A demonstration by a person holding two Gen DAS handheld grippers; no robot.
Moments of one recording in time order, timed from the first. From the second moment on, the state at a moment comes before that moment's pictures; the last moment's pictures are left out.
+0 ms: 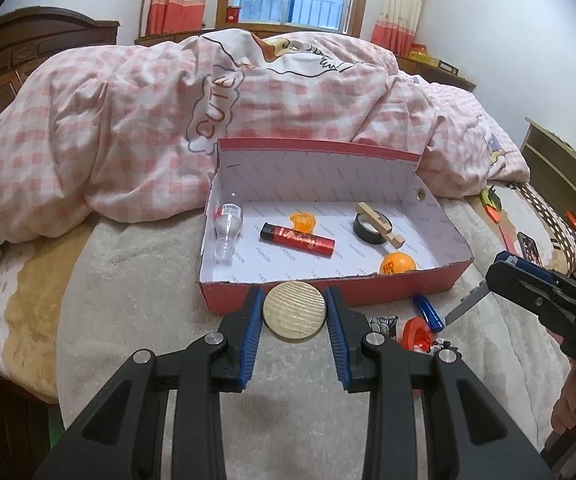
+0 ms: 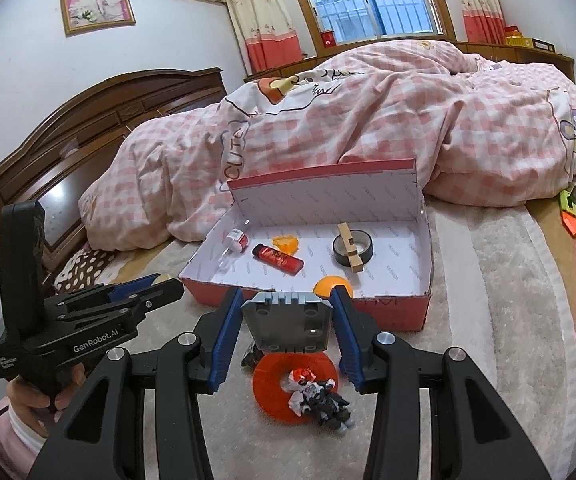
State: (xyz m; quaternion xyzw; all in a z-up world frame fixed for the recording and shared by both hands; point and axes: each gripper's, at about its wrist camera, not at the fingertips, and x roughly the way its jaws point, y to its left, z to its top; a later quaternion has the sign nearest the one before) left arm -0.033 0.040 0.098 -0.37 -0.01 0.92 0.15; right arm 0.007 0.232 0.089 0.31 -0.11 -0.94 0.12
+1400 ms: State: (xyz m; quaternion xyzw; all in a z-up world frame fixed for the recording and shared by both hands) left arm -0.146 0.091 0.089 -0.39 0.00 0.91 0.15; right arm -0.098 0.251 0.092 0.30 -0.08 -0.95 0.08
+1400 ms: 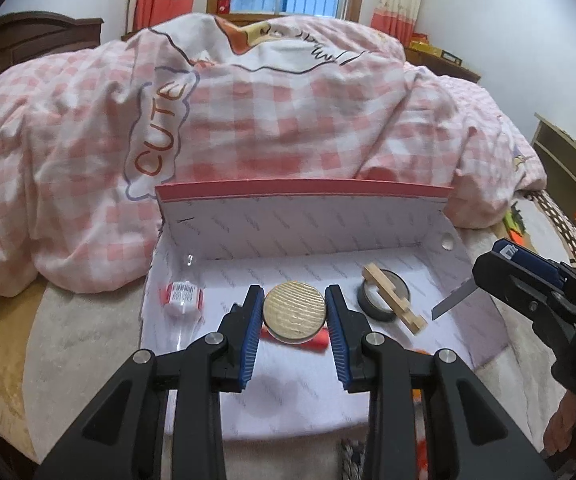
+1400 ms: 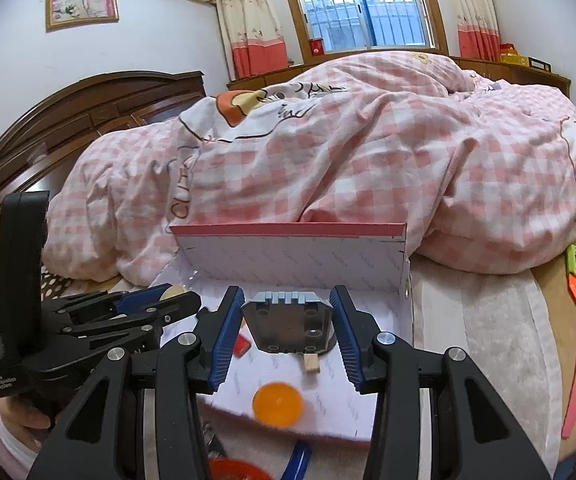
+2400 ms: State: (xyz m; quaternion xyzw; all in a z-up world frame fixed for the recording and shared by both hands) left arm -0.220 0.090 0.040 -0.45 -0.01 0.89 0.09; right arm -0.161 0.249 0.051 0.31 -0.05 -0.95 0.05
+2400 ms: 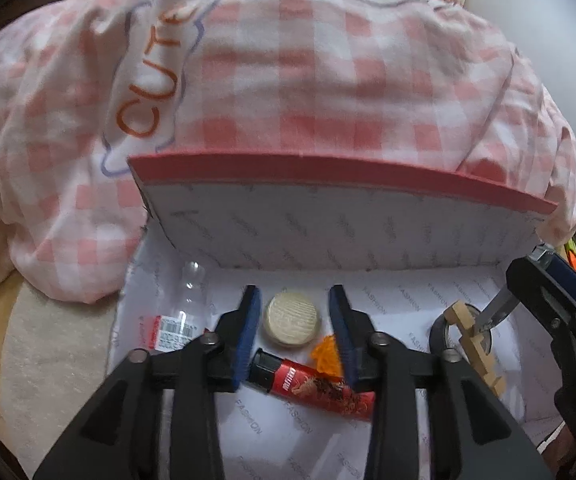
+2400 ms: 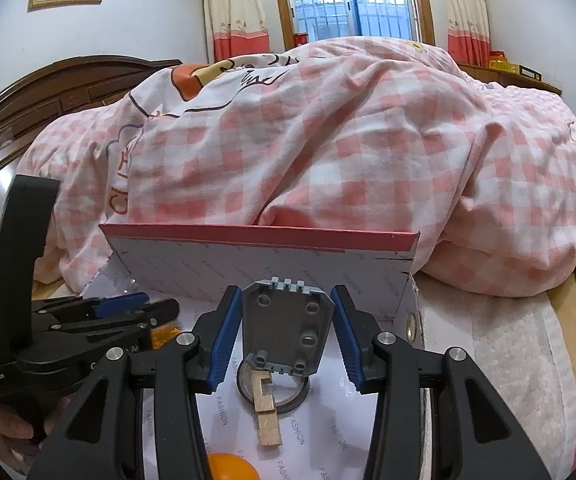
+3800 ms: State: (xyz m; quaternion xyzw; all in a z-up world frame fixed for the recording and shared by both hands) left arm -0.118 0.080 0.080 -0.43 0.00 0.90 0.12; right arm -0.076 0.238 0.077 0.32 -0.07 -0.94 0.09
